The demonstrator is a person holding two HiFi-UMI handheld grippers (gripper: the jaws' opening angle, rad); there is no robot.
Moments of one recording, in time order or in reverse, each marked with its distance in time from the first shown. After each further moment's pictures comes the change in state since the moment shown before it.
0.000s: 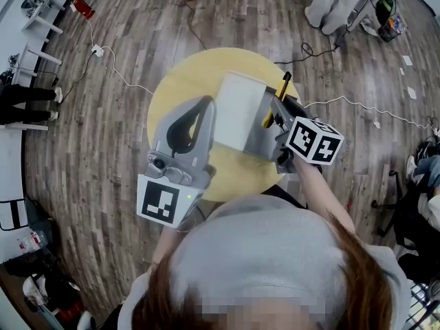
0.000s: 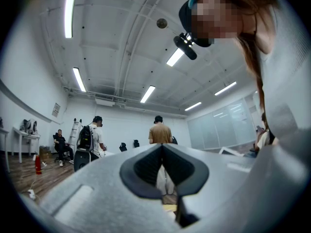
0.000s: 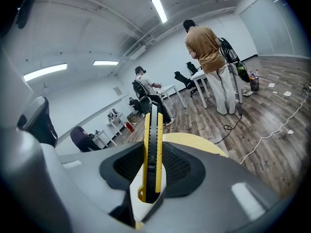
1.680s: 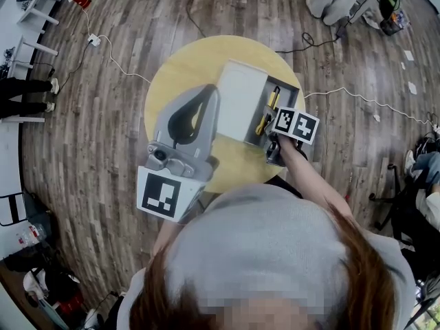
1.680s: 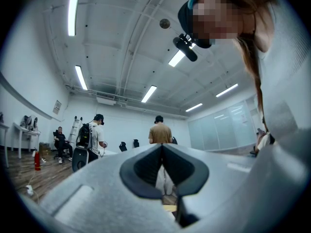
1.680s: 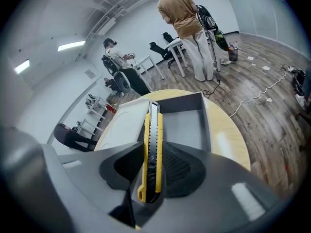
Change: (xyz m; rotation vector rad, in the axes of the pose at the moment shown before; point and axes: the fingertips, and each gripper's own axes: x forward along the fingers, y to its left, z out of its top) left arm 0.000 0.003 -0.005 -0.035 0.002 0.003; right arm 0.048 -0.068 -0.118 0.197 0.295 -0.211
